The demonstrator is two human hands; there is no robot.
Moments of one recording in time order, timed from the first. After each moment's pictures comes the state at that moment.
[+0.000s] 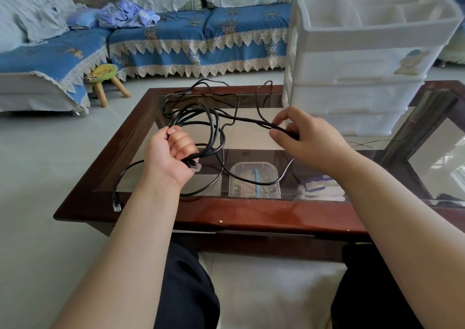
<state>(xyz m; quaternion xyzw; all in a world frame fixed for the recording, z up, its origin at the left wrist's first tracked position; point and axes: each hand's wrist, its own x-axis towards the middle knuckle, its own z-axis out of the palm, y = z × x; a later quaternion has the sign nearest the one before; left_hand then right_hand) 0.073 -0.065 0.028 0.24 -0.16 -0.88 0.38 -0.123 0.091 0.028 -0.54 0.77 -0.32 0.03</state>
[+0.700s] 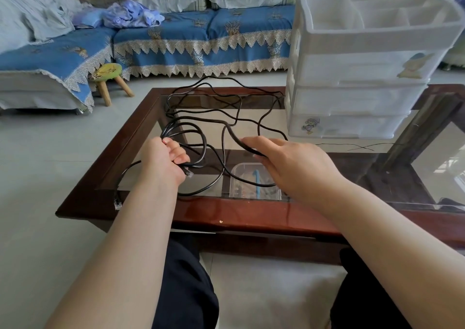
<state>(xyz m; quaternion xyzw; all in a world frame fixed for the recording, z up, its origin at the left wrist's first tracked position) 0.074 -0.083 0.017 0.41 -0.18 -0.79 0.41 -0.076 0.101 0.024 -0.66 0.72 -0.17 -0.11</state>
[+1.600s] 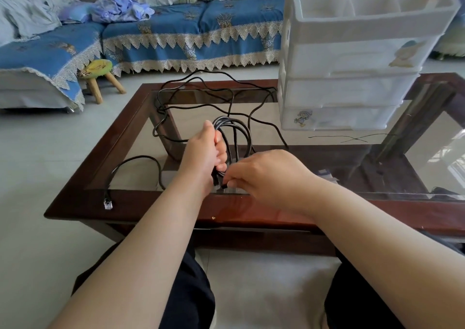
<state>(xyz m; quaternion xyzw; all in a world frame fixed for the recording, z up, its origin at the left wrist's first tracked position) 0.025 -0.017 0.017 0.40 -0.53 -0.69 0.29 -0.063 0.093 0.012 -0.74 0.65 -0.16 -0.03</state>
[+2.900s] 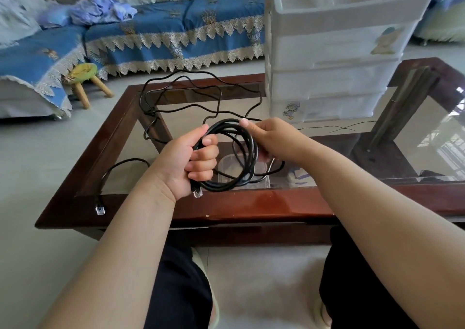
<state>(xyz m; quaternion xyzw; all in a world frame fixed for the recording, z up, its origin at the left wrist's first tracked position) 0.052 -0.026 0.028 0.26 -0.45 -0.85 0.09 -0.114 0.082 0.017 -0.48 0.75 -0.37 0.25</state>
